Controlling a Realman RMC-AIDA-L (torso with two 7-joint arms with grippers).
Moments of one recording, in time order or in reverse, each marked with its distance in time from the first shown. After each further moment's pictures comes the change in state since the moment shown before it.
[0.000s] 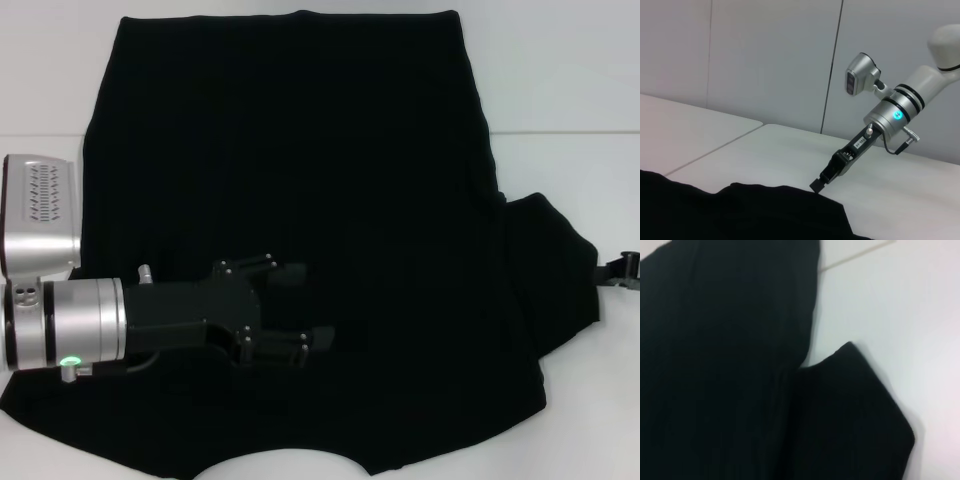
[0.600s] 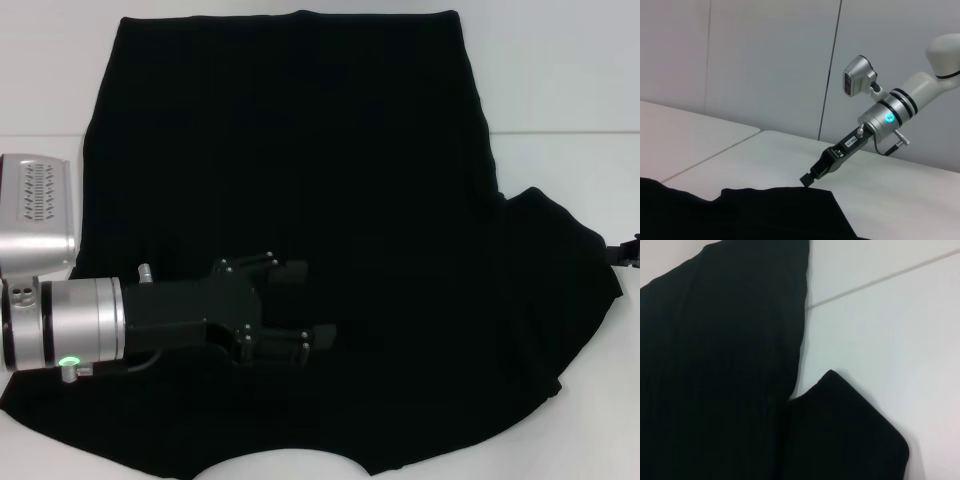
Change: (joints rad) left arm 0.004 -0.001 0.000 0.002 -0.015 0.016 -0.001; right arm 0.006 0.003 0.070 -0.001 0.000 0.043 -0.054
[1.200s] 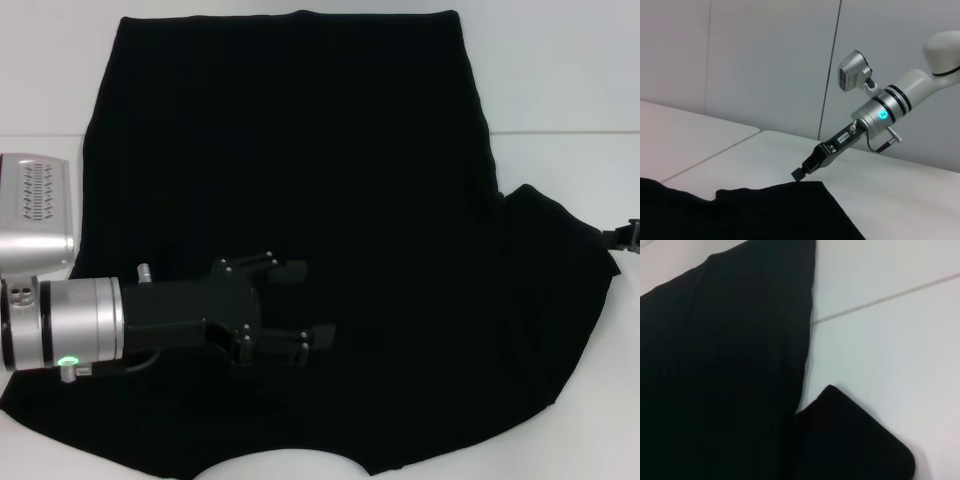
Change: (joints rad) left arm 0.000 0.002 0.000 0.000 0.000 0.002 0.000; right arm 0.024 0.006 0.002 0.000 0.001 0.033 -0.018
